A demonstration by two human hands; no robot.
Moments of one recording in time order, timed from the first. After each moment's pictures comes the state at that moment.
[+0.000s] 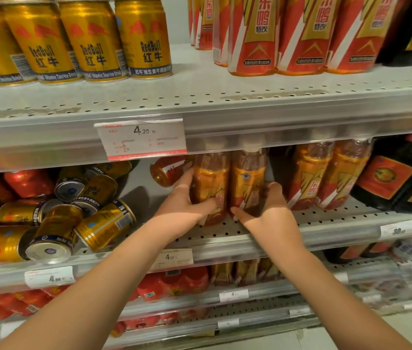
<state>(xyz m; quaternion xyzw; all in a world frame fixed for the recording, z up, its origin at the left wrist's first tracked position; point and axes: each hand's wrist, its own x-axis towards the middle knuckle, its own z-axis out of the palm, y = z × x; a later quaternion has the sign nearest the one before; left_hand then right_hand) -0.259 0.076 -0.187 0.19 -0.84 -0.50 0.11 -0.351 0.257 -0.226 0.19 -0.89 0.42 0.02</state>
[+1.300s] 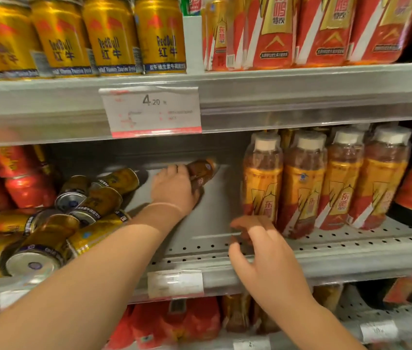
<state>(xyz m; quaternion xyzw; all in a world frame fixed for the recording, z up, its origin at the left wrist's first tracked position) -0.316 0.019 -0.193 0.28 -0.95 0.00 0.16 -0.310 0.237 -0.260 0.38 -0.84 0.37 0.12</state>
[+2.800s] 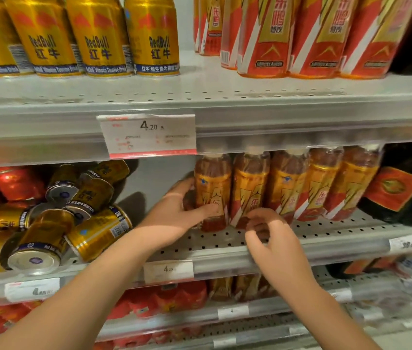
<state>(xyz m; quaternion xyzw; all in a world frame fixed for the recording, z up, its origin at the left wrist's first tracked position) -0.256 0.054 -0.194 0.13 -0.86 -0.49 0.11 -0.326 0.269 -0.235 0.27 -0.86 0.42 0.01</state>
